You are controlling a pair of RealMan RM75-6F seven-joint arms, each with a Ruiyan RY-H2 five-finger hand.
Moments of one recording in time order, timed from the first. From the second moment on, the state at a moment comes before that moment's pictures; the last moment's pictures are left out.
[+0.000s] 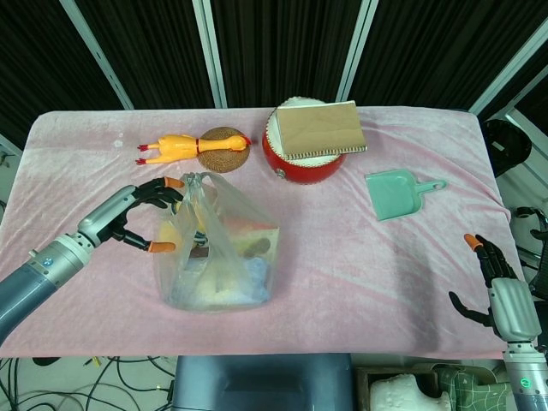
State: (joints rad) left arm -0.75 -0.70 -0.31 -1.98 1.27 0.61 -0.91; right arm 0.09 -1.14 0.08 -1.60 -1.51 1.48 0.24
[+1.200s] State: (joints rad) left arm -0.93 -1.02 -0.41 -1.94 1.02 0.58 -0.77; right arm 0.09 -1.14 0.09 -1.61 -1.50 1.48 0.25
